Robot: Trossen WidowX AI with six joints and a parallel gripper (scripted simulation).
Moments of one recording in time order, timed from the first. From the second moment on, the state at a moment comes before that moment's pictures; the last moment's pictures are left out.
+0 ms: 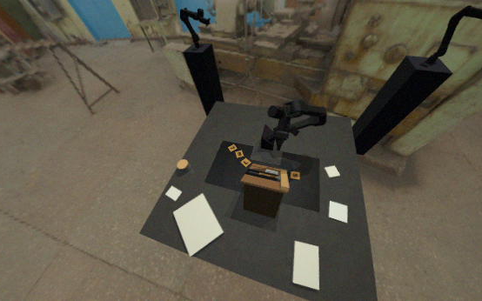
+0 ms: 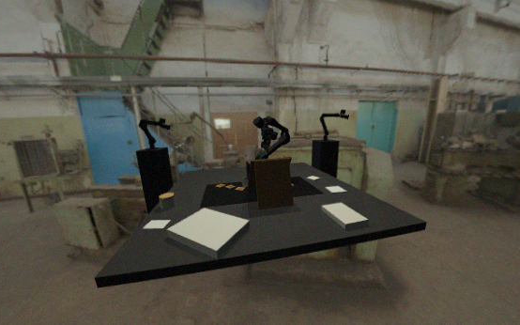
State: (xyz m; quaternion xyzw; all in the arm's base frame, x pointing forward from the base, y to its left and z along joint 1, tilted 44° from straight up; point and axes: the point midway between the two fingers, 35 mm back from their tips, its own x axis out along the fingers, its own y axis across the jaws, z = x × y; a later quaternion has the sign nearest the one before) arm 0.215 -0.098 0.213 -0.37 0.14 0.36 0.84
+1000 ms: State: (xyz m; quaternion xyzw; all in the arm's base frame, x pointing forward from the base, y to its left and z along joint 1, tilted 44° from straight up) arm 0.211 -0.166 0.003 -0.10 0.40 0.43 0.80
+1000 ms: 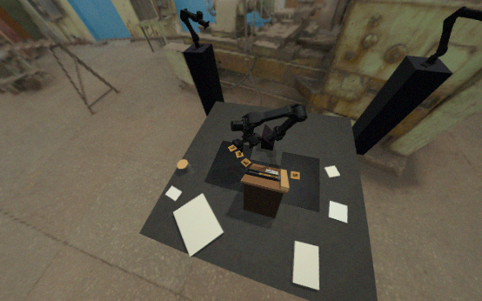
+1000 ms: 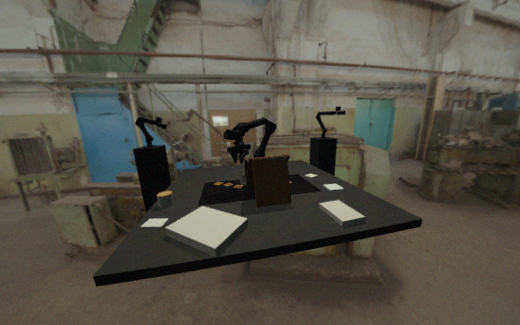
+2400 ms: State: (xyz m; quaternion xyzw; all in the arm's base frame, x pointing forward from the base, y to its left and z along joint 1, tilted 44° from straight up) arm 0.156 -0.124 -0.166 0.05 0.56 0.45 0.70
